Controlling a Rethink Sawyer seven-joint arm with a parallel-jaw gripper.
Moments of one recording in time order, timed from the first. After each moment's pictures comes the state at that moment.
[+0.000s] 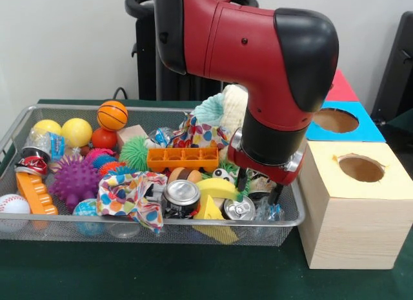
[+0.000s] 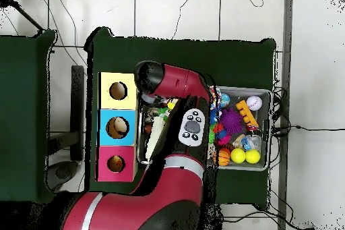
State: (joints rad) arm 0.01 -0.21 -0.27 1.09 0.25 0.95 1.96
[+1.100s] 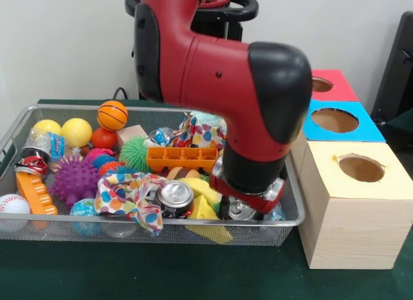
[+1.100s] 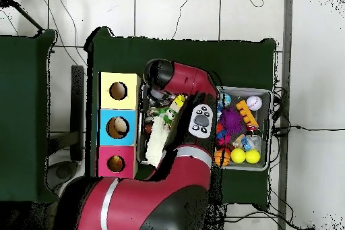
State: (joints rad) arm -0.04 -0.11 -0.27 1.00 0.26 0.91 1.96
